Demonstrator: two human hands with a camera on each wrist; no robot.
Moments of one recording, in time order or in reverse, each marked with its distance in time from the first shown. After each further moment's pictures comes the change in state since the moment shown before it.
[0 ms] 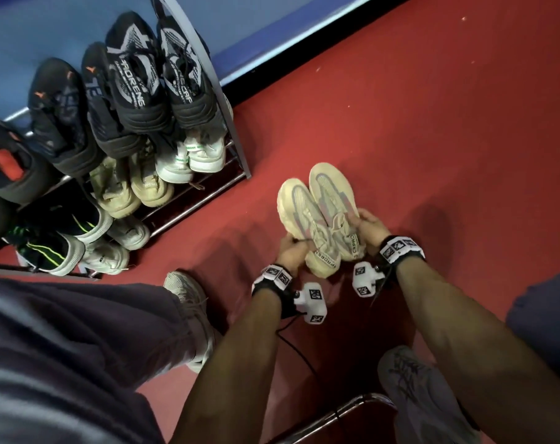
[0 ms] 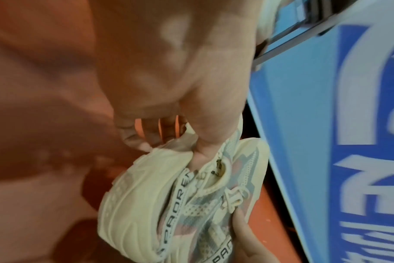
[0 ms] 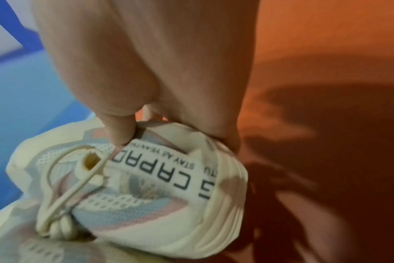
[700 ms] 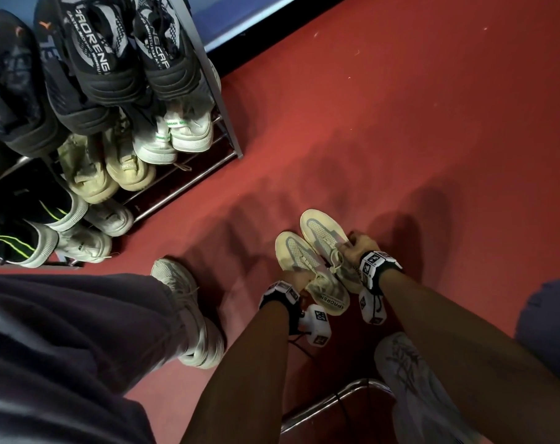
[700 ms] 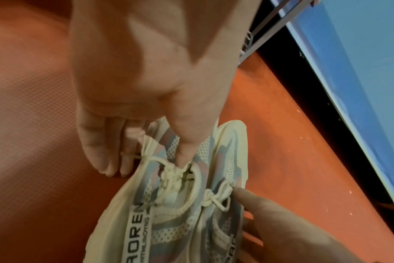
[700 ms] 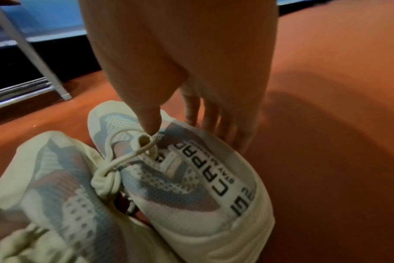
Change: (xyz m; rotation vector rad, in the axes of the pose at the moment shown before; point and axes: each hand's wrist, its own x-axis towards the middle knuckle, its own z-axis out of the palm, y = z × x) left_hand 0.002 -0.104 0.000 0.289 -0.098 -0.489; right_hand 0.021 0.098 0.013 -0.811 0.126 0.044
